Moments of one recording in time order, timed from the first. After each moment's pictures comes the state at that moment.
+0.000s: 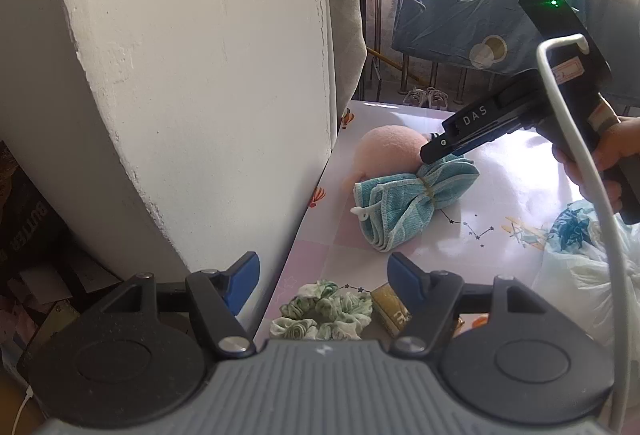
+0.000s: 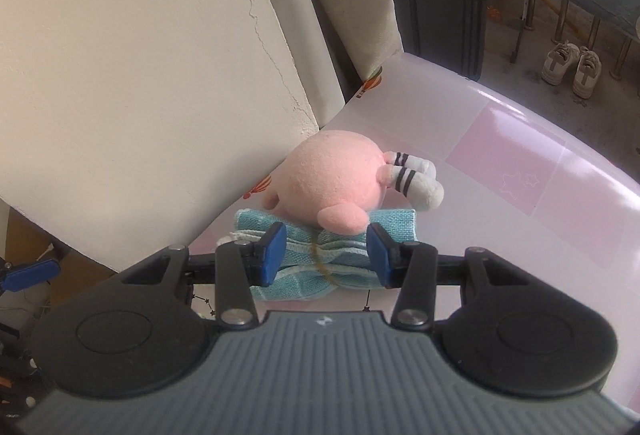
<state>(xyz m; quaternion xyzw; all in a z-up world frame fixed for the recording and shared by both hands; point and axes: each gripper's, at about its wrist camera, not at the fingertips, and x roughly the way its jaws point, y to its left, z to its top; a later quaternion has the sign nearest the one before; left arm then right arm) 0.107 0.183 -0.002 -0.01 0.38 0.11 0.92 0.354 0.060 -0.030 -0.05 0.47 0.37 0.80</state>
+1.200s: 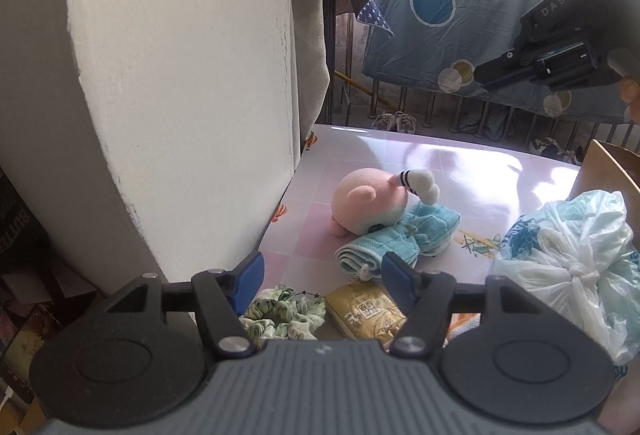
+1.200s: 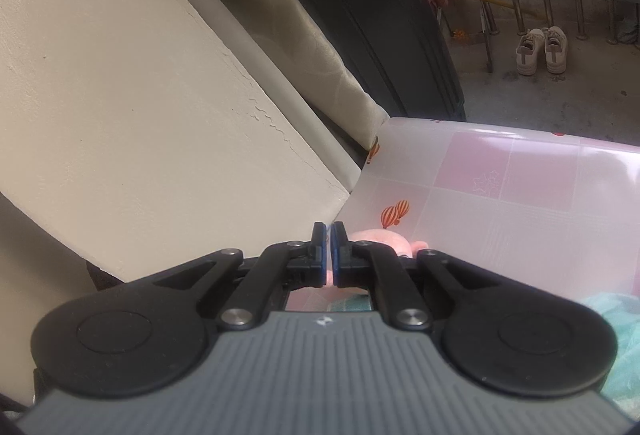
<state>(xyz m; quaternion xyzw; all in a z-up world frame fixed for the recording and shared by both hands) 0.085 0.157 0.016 -0.01 0.34 0.07 0.94 0.300 -0.058 0.080 0.15 0.45 0.34 0.81</state>
